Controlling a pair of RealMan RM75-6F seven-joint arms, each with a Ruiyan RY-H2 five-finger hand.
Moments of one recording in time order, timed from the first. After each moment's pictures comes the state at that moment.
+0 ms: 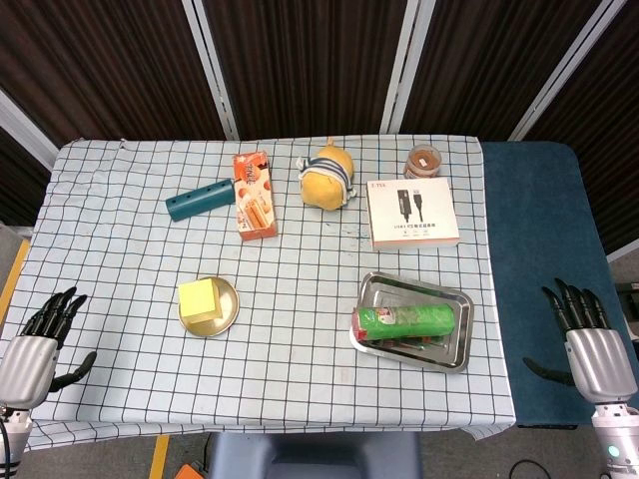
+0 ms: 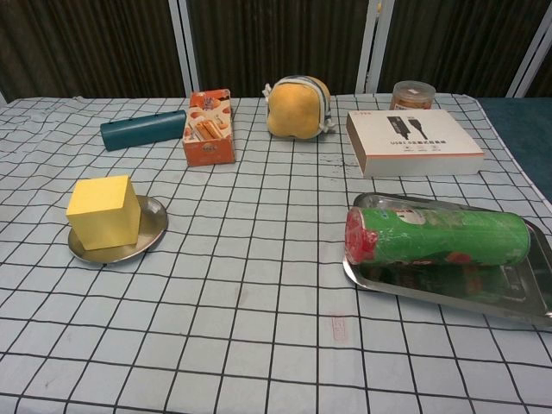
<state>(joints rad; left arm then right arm) -0.12 -1.18 -0.02 -1.49 1.61 1.54 -0.04 0.06 -1.10 0.04 -1.63 -1.54 1.49 -0.06</state>
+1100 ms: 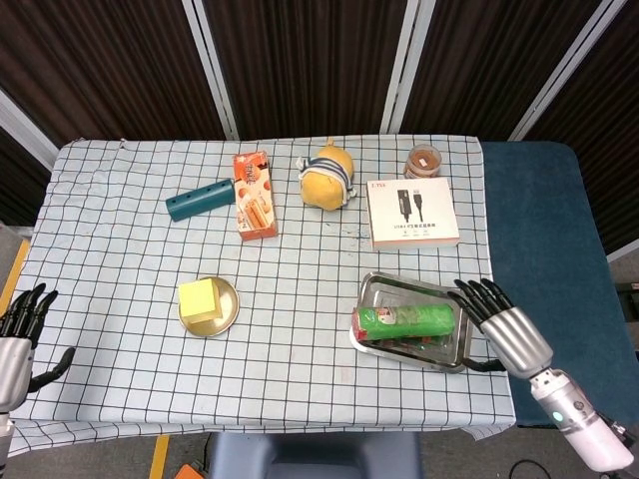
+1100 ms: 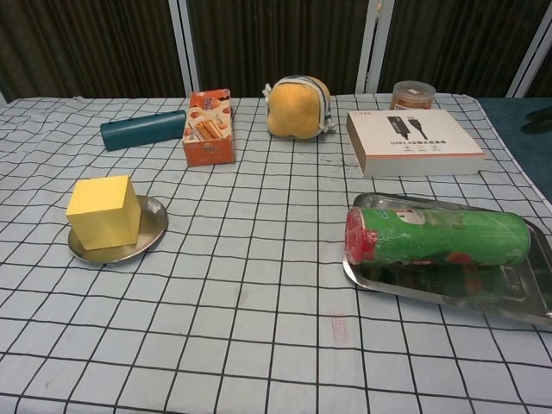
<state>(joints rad) -0.08 -1.16 -0.05 -1.51 1.56 1.60 -0.03 0.30 -1.14 0.02 -1.53 -1.75 1.26 0.03</state>
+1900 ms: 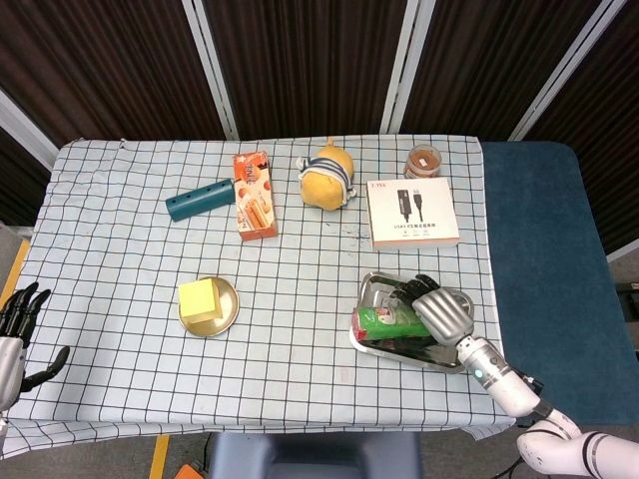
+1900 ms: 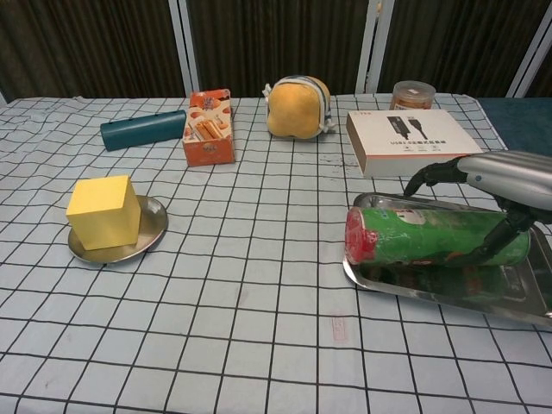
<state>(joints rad) -0.08 -1.15 -0.06 -1.50 1.56 1.59 -0.09 0.52 -1.41 0.08 -1.41 -1.56 0.99 -0.03</state>
